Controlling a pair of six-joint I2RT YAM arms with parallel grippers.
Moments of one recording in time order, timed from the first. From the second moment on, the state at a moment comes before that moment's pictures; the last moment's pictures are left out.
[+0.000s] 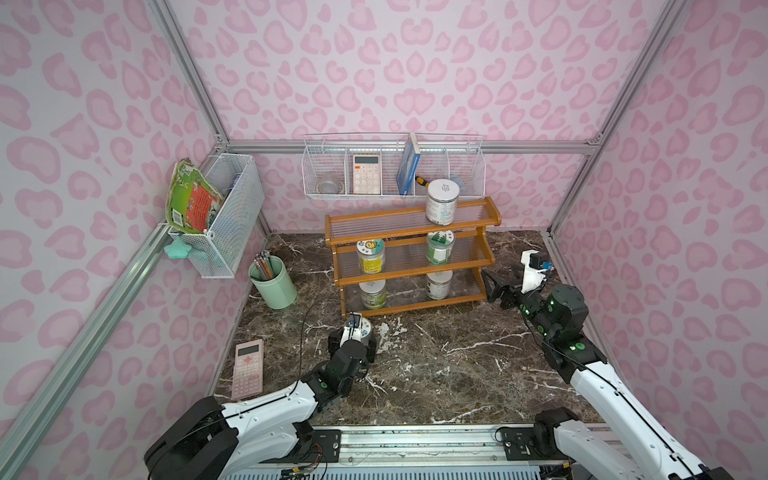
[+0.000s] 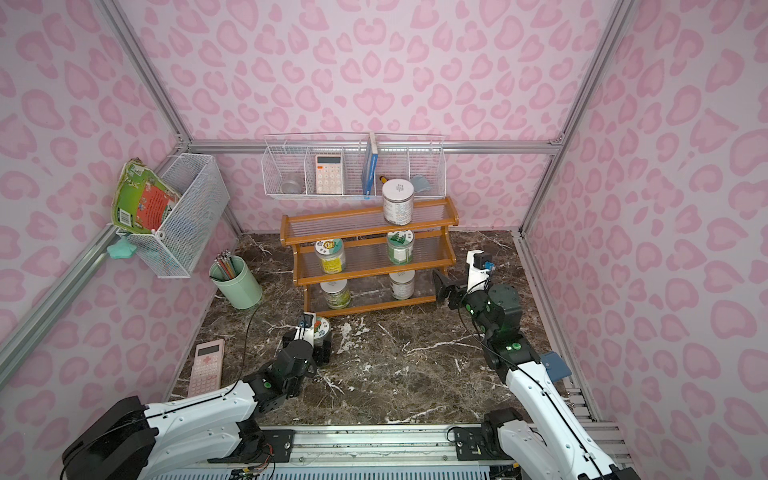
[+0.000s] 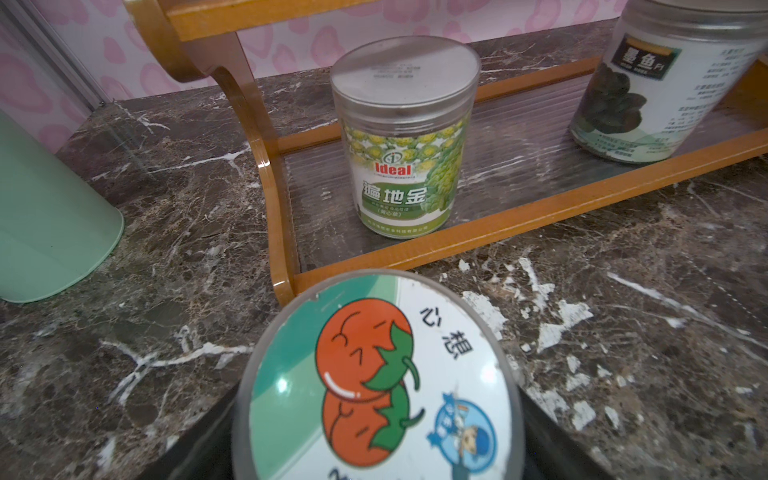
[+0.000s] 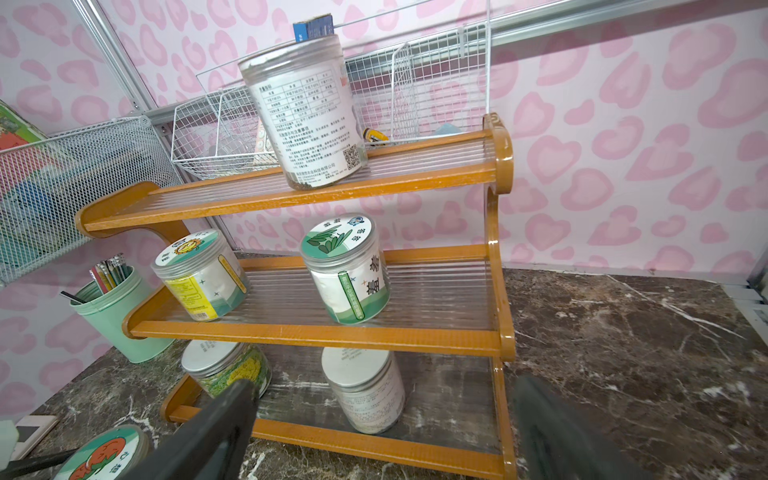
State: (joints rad) left arm -0.77 1.08 0.23 0.32 -0.61 -0.23; right arm 0.28 0.87 0.62 0.18 -0.17 0.20
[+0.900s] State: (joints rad) left arm -0.76 1.03 0.30 0.25 -0.68 -0.29; right arm 0.28 0.87 0.62 0.18 -0.17 0.18
